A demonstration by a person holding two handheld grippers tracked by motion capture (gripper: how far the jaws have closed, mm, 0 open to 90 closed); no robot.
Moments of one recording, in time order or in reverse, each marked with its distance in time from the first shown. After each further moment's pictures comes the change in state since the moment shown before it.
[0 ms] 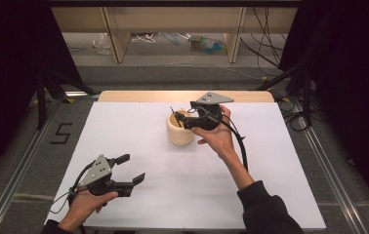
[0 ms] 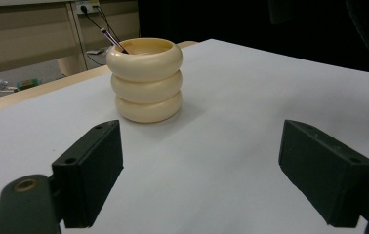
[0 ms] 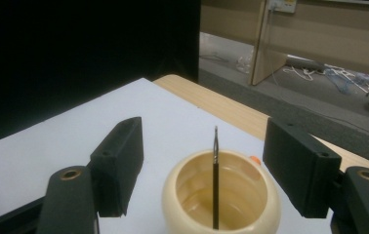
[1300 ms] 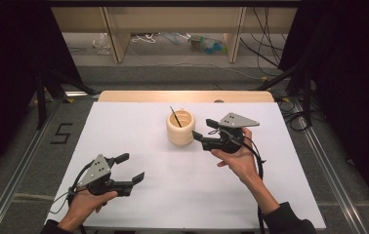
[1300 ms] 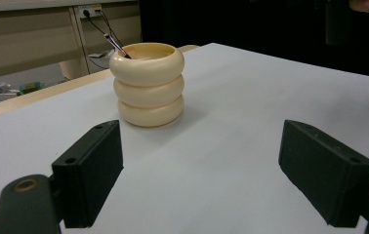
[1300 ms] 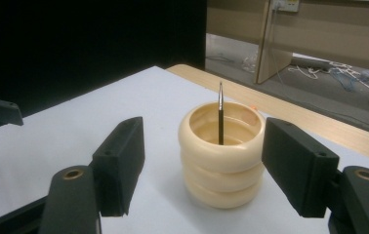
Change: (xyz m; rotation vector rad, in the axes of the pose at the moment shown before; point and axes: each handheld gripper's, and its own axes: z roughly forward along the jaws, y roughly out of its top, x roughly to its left) left arm -0.002 0.001 0.001 -0.044 0.013 -0.040; right arm 0.006 -0.041 -0.064 -0.008 0.029 0.023
